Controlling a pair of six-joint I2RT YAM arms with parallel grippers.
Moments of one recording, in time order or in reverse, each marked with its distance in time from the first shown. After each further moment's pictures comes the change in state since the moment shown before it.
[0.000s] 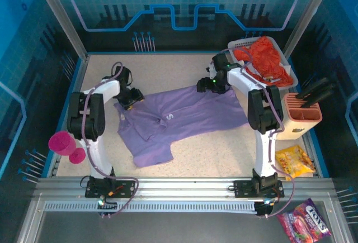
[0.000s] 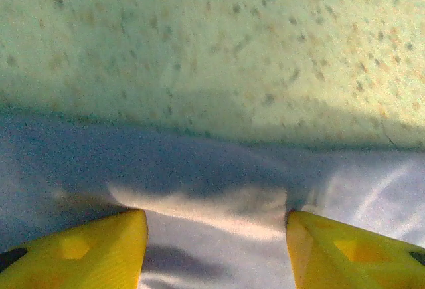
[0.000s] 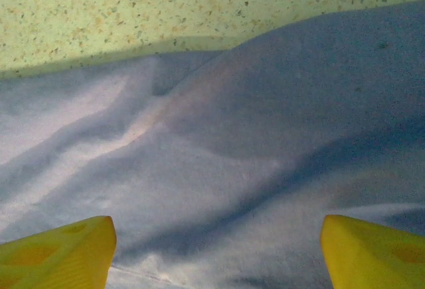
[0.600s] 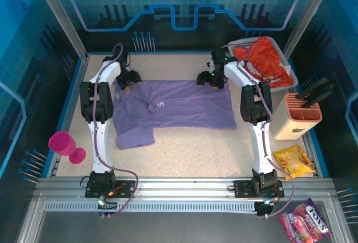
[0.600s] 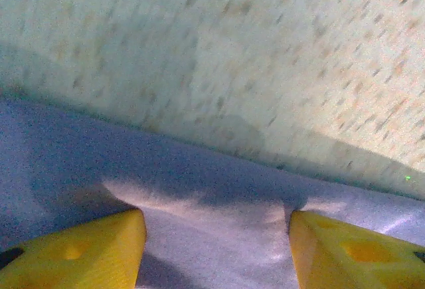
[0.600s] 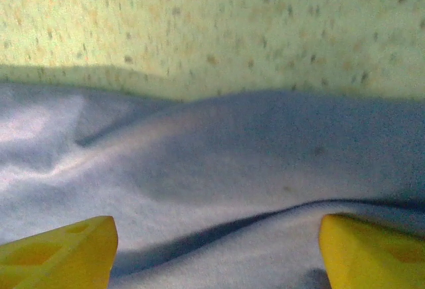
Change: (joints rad) left arm 0.053 0.400 0.663 -0.219 -0.045 0.171; right arm -0.033 0.254 0.359 -0.131 0.005 0.064
